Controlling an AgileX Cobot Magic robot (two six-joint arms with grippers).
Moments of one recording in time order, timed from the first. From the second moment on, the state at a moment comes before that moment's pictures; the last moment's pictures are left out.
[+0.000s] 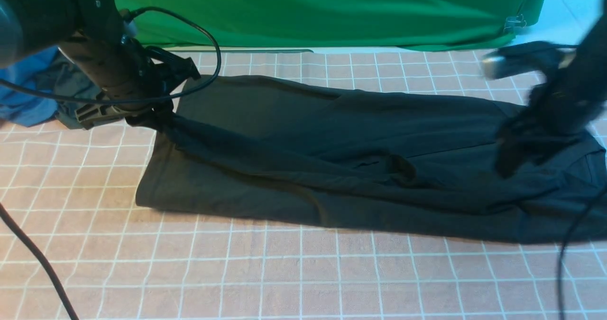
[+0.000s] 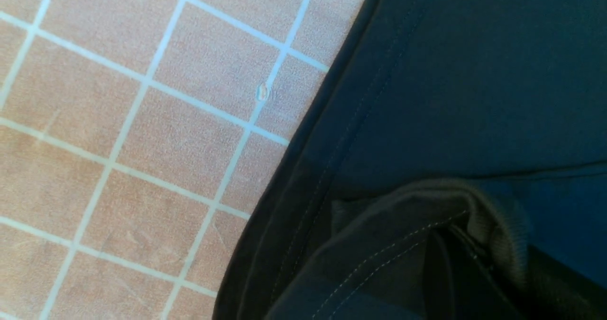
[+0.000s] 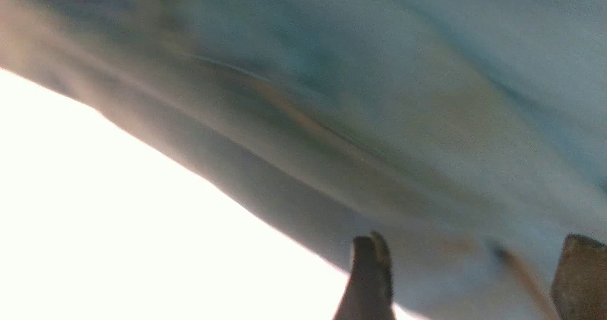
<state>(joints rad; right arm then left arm) 0.15 1.81 -1.39 0.15 1.09 -0.33 -0.10 1.81 -1.43 0.01 0.89 -0.56</state>
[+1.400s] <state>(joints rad) 0.25 1.97 -1.48 0.13 0.99 -0.34 -0.10 1.81 -1.46 -0.02 0.92 -0.51</state>
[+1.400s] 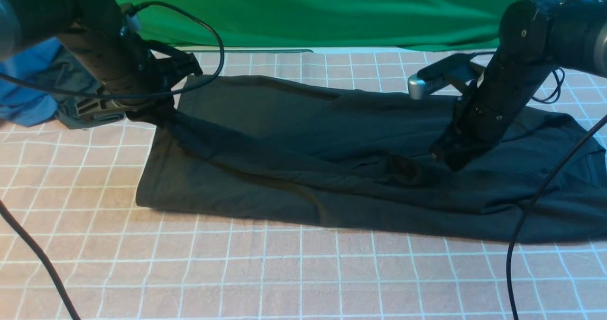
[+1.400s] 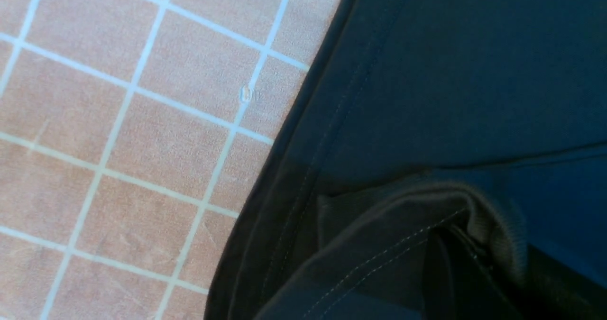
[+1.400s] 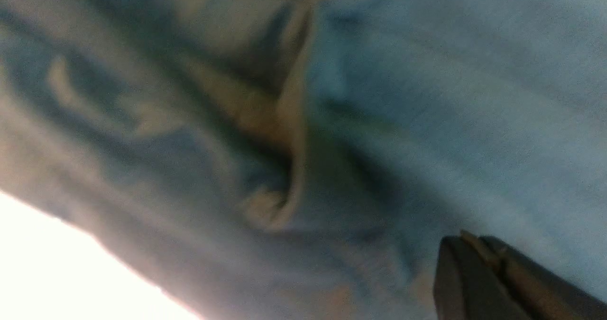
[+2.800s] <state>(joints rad) 0.30 2.05 -1.48 0.13 0.93 -0.35 -0.10 1.81 -1.46 -0.02 0.92 -0.48</state>
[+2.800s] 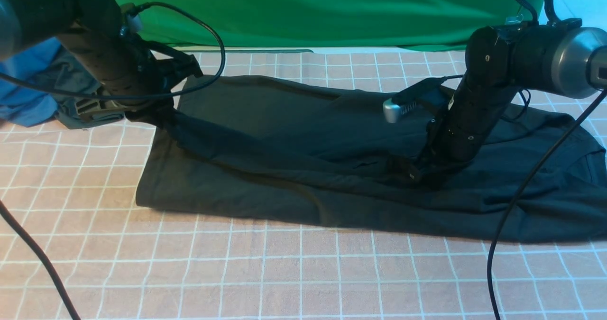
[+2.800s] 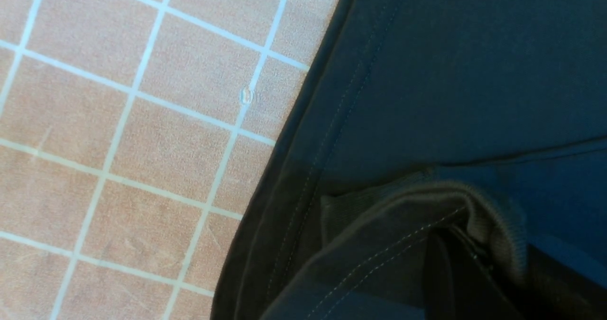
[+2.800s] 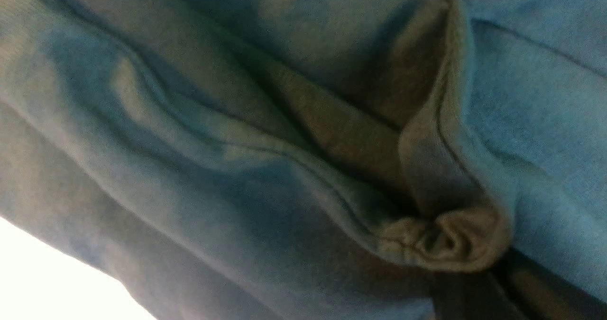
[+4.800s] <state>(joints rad) 0.15 2.02 -1.65 0.14 0.93 -0.35 -0.10 1.82 -1.54 -0.05 0.78 -0.53</state>
